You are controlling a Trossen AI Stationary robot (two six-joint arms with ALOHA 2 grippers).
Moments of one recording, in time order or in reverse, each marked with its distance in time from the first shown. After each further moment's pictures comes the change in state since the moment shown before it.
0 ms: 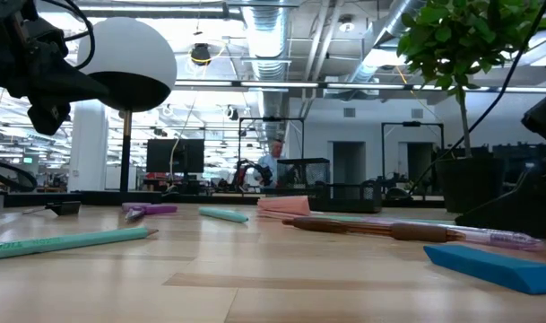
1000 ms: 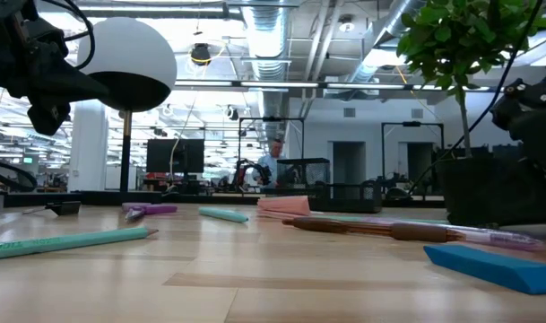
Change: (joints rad) left arm 0.000 0.000 0.000 0.000 0.000 -0.004; right arm -0.043 -0.155 0.010 -0.140 -0.203 0.121
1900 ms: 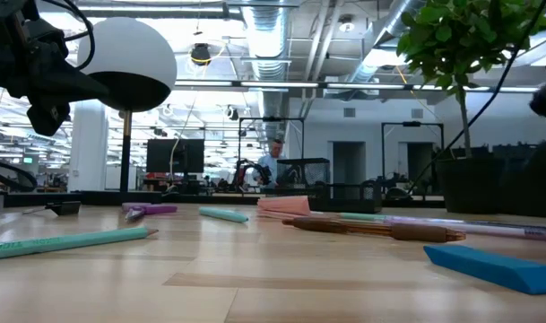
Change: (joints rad) left arm 0.000 0.000 0.000 0.000 -0.001 -0.015; right arm 0.093 0.071 -0.007 0.115 0.253 -0.071
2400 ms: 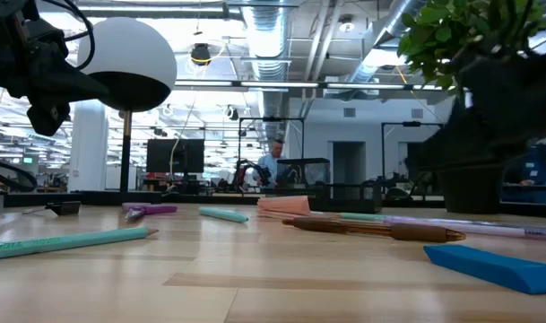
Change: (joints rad) left arm 0.000 0.000 0.000 0.000 0.000 -0.004; right arm -0.217 -0.297 0.000 0.030 -0.192 -0.371
